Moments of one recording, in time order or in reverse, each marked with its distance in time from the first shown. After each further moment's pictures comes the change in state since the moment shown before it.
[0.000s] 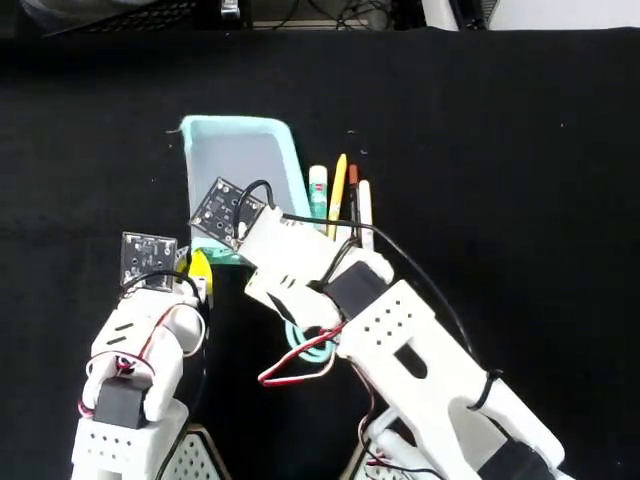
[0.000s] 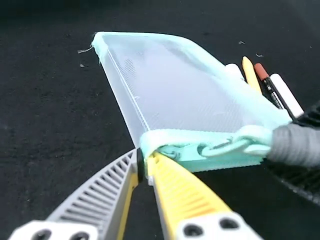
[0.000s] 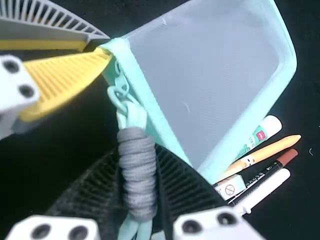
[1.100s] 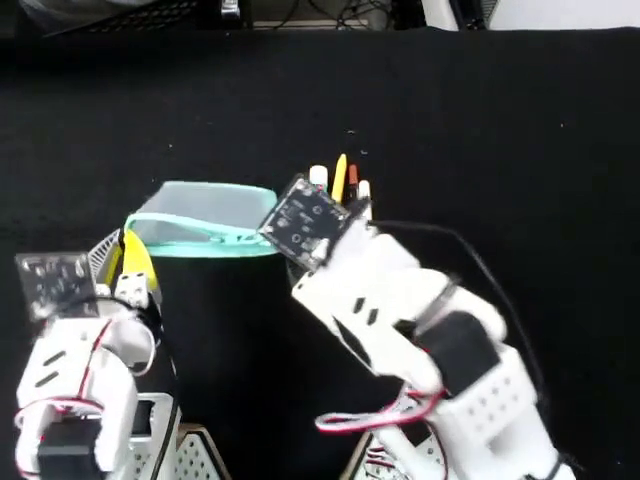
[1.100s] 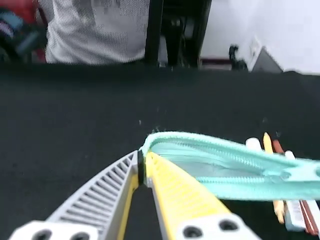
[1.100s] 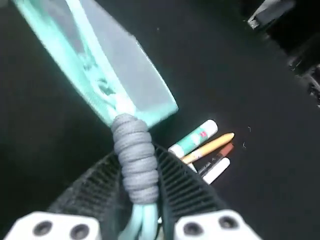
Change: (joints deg) left arm -12.1 12.3 -36.0 18.5 0.2; right arm 5.8 -21.8 -14.6 21.2 0.0
